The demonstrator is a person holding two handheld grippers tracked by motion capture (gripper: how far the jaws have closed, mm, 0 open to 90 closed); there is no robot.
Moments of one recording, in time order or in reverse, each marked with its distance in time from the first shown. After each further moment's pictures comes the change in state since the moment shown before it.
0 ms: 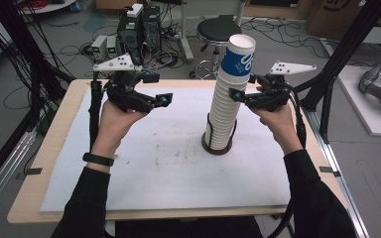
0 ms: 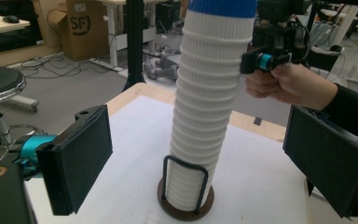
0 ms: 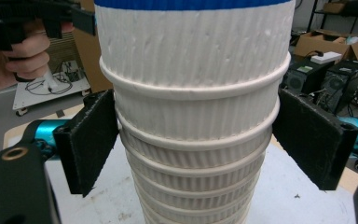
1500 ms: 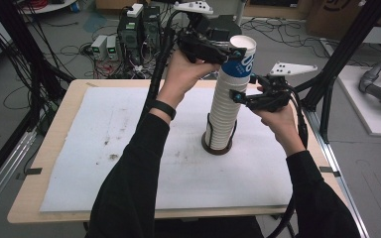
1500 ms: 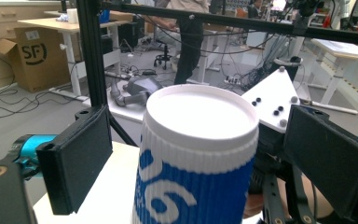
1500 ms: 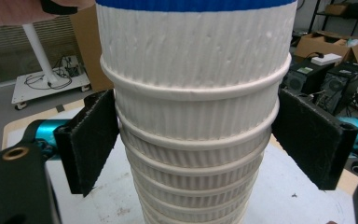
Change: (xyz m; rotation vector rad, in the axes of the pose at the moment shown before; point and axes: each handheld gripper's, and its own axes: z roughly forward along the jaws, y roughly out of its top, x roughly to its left) left arm -0.018 0.113 0.128 -0.045 -0.150 0.047; right arm 0.002 0.000 -0.002 0.006 0.003 -0.020
